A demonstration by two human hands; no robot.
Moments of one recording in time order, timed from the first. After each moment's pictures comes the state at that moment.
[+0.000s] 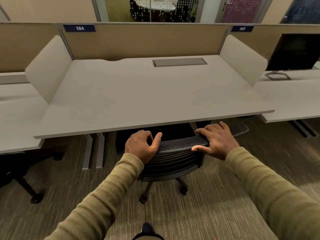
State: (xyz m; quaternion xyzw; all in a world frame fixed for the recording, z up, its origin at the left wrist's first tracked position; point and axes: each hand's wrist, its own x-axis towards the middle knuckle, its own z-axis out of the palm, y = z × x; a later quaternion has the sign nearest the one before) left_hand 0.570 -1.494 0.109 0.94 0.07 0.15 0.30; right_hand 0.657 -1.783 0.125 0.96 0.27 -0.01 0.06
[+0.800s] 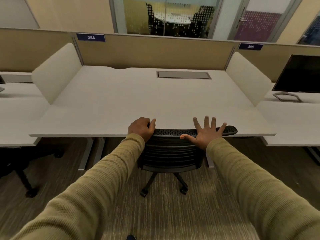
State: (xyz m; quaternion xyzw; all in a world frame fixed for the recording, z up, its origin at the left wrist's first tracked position) left_hand 0.703 -1.529 0.114 0.95 0.13 0.13 0.24; right_hand 0.767 -1.791 0.141 0.98 0.13 -0.12 0.05
